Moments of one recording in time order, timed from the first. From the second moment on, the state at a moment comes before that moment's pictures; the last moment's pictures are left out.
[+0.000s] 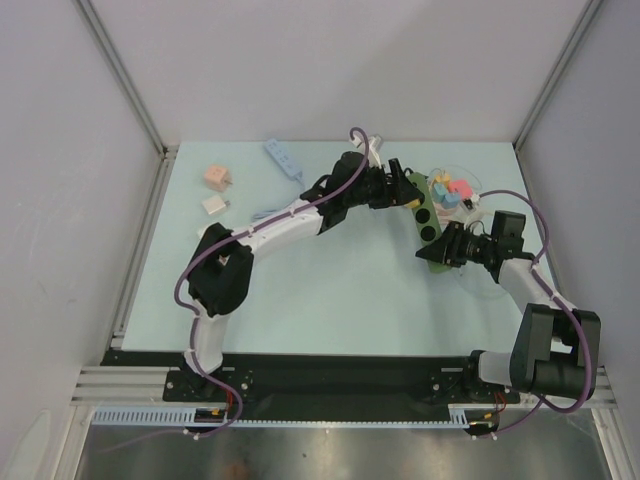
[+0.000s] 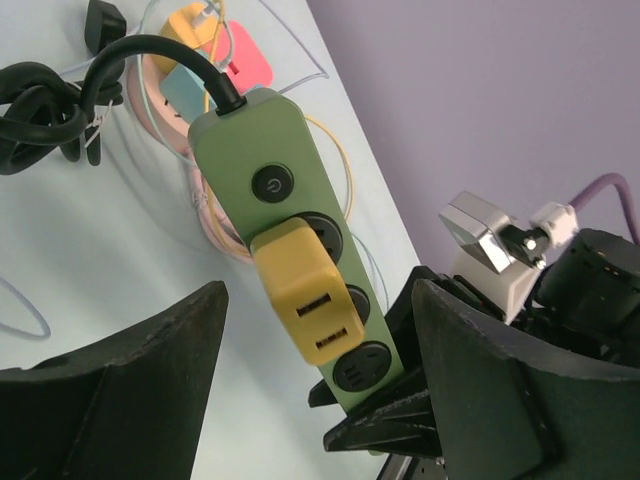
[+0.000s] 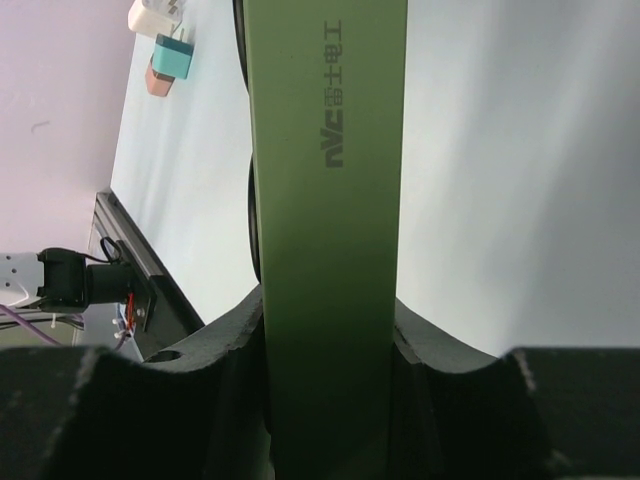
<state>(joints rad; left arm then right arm) -0.76 2.02 1.64 0.10 0.23 -0.79 -0.16 1.30 0.67 -0.14 -0.98 0.19</state>
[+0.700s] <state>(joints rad) -0.78 2.13 1.80 -0.03 0.19 -0.81 -0.14 1.30 0.67 -0.14 -0.93 0.16</state>
